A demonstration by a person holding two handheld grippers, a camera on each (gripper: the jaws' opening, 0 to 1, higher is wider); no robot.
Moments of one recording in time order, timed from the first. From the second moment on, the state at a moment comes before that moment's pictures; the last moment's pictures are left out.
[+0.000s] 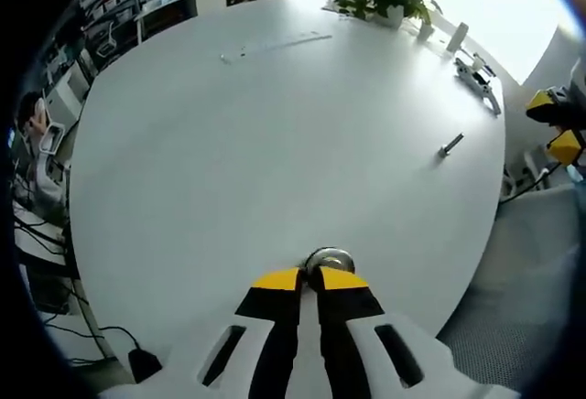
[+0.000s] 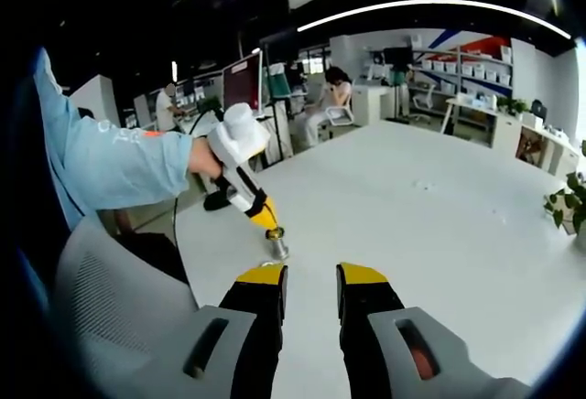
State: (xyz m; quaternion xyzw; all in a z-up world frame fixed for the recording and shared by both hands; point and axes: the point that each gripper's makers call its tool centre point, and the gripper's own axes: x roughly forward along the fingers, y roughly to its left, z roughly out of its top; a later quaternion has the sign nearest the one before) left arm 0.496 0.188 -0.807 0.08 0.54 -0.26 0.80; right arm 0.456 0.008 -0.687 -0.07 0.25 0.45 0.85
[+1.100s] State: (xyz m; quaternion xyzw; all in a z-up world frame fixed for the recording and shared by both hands) left arm 0.478 0.188 -0.816 0.06 0.50 -0.27 0.82; right arm 0.458 0.006 -0.688 -0.08 0.25 0.45 0.86
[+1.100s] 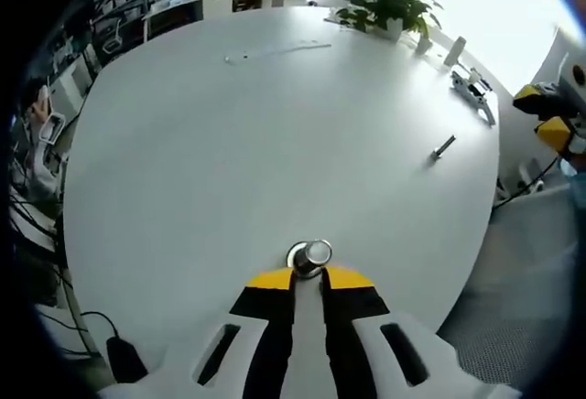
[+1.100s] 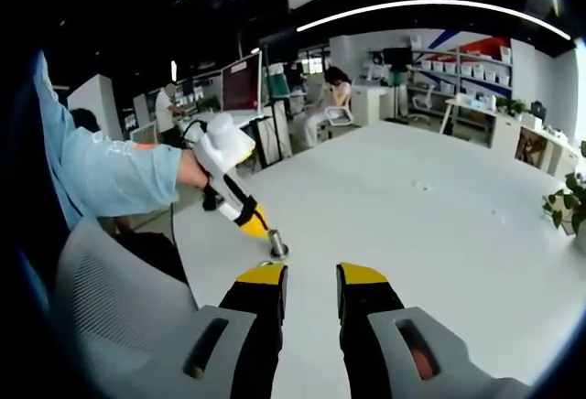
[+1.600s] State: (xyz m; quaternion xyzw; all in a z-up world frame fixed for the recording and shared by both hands) left arm 0.462 0.174 -0.843 0.05 0.48 -0.27 0.83; right arm 0.457 0.006 -0.686 -0.07 0.25 0.44 0.86
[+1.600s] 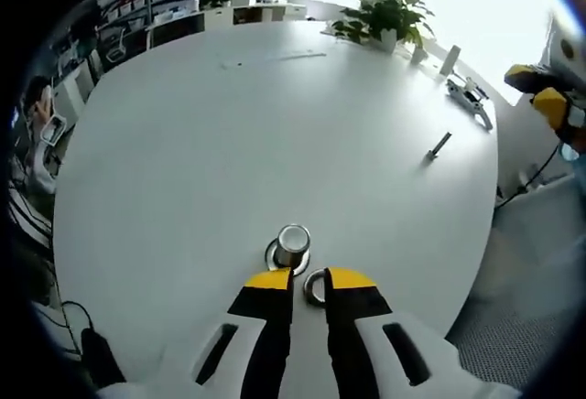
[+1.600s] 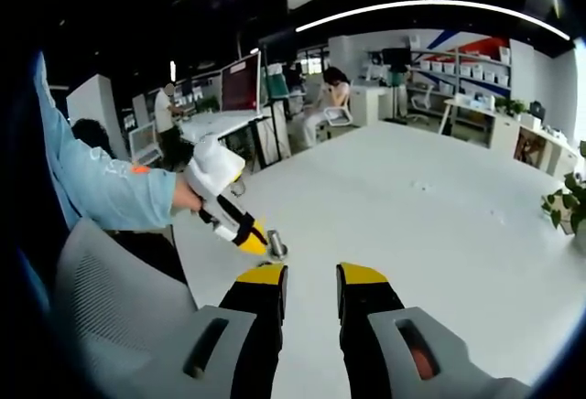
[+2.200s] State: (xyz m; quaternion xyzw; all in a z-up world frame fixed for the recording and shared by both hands) left arm 0.459 0.175 -0.869 0.13 0.48 -0.31 0.81; right arm 0.457 0.007 -0.687 -0.07 0.25 0.45 0.86
